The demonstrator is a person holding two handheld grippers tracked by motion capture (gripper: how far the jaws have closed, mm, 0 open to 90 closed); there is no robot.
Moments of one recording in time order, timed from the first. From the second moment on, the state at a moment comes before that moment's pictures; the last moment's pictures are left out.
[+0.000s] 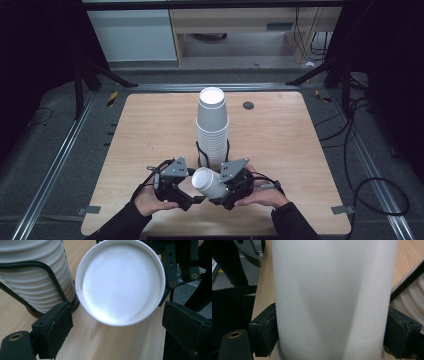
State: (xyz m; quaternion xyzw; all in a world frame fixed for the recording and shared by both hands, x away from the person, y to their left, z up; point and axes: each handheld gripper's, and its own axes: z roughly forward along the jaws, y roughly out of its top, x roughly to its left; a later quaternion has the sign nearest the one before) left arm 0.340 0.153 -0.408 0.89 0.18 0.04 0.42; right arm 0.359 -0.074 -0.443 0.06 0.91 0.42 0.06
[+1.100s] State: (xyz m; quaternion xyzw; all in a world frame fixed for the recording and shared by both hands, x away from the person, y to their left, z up) left arm 0.341 0.142 -0.411 0.90 0.18 0.03 0.40; right arm 0.356 -0.054 -0.445 0.04 0.91 0.41 0.05
